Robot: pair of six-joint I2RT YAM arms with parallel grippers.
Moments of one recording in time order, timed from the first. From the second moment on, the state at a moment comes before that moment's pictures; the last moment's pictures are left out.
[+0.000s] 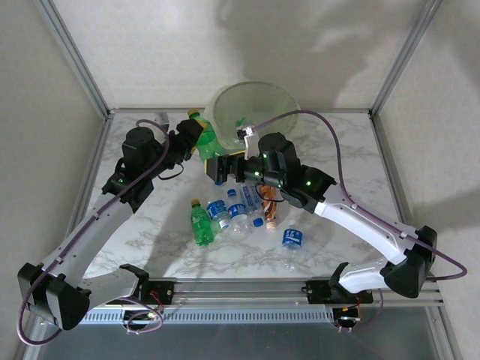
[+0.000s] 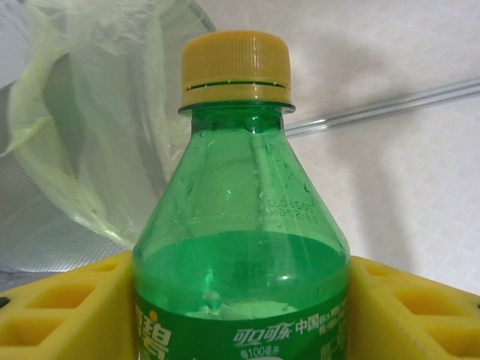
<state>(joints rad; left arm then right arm) -0.37 1.13 1.05 -0.05 0.29 -1.21 0.93 1.34 1.33 -0.29 -0.14 0.58</state>
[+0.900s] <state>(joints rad) -0.40 1.12 1.05 0.07 0.40 -1.23 0.93 1.41 1.42 -0.30 -0.16 0.58</state>
